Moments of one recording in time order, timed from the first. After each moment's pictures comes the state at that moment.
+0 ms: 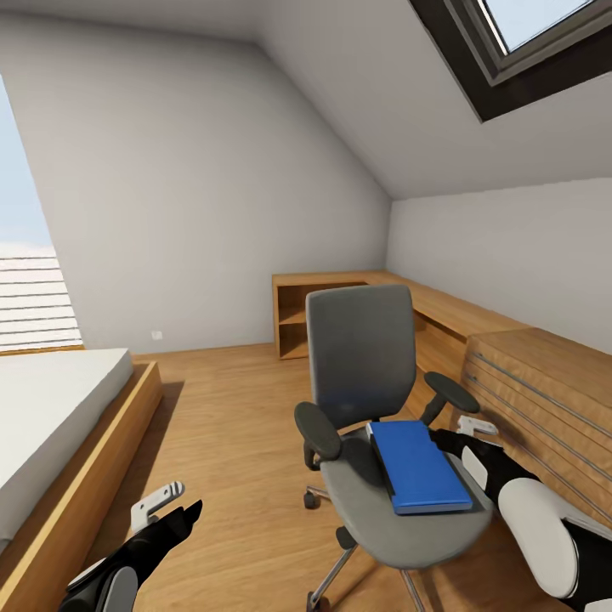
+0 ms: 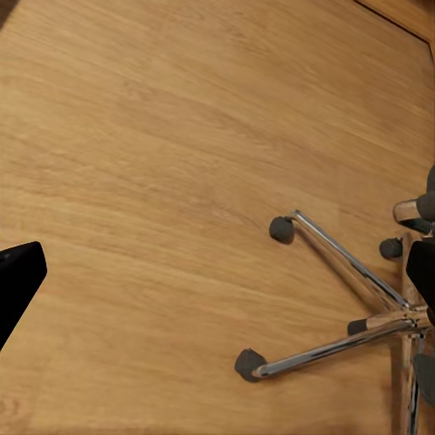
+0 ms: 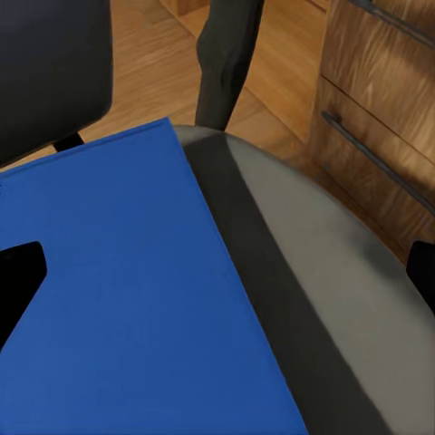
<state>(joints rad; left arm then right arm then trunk) -0.02 -0.14 0.23 -1.60 0.35 0.68 0.16 -0.89 -0.17 -0.39 -0.21 0.12 0.13 0.01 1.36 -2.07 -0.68</state>
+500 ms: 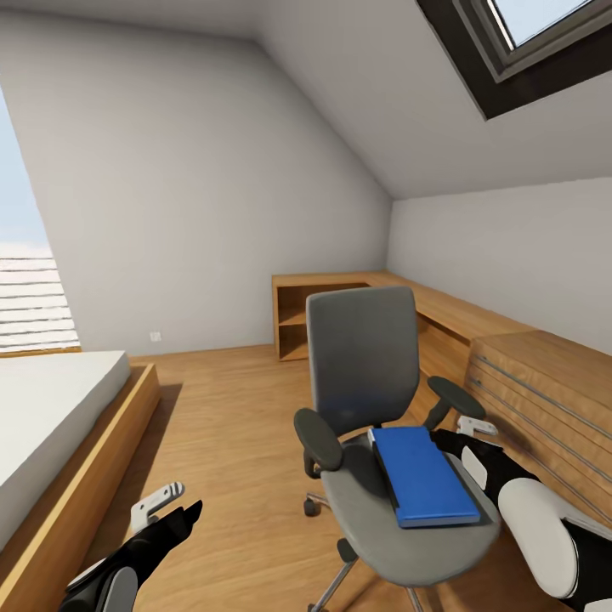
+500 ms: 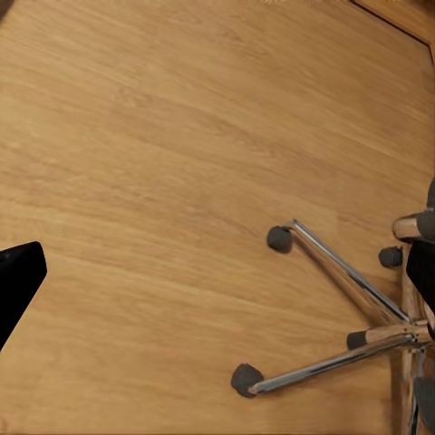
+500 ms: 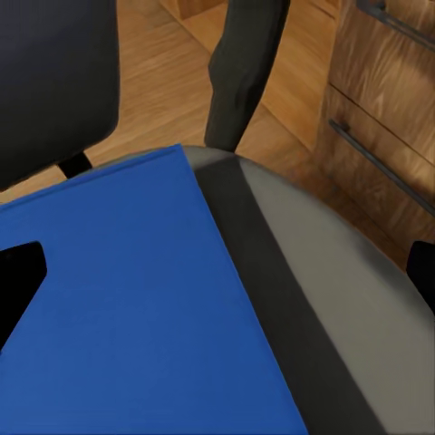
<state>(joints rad) -0.02 -0.14 0.23 -1.60 0.35 0.68 0.16 -0.89 -0.17 -0.39 -0.21 0.12 0.13 0.01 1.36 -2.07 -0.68</state>
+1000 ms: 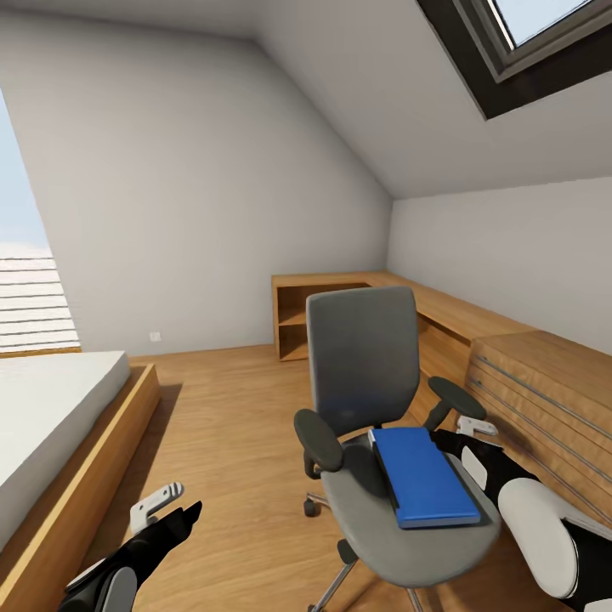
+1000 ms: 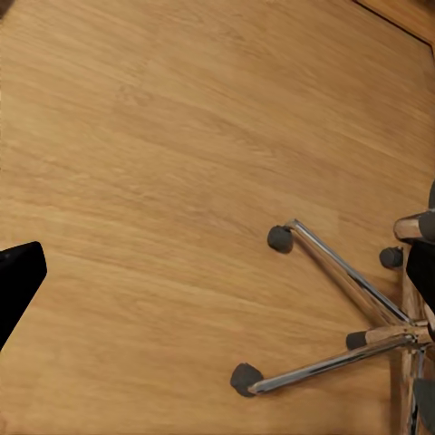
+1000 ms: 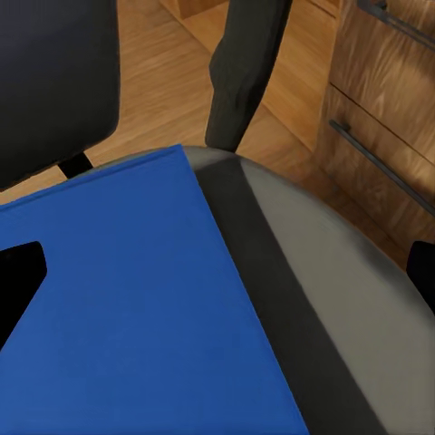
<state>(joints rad) -0.02 -0.14 0.24 -1.60 0.35 0.68 0.16 -0.89 -0.17 -0.39 -0.20 0.12 0.13 0.01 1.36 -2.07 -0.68</state>
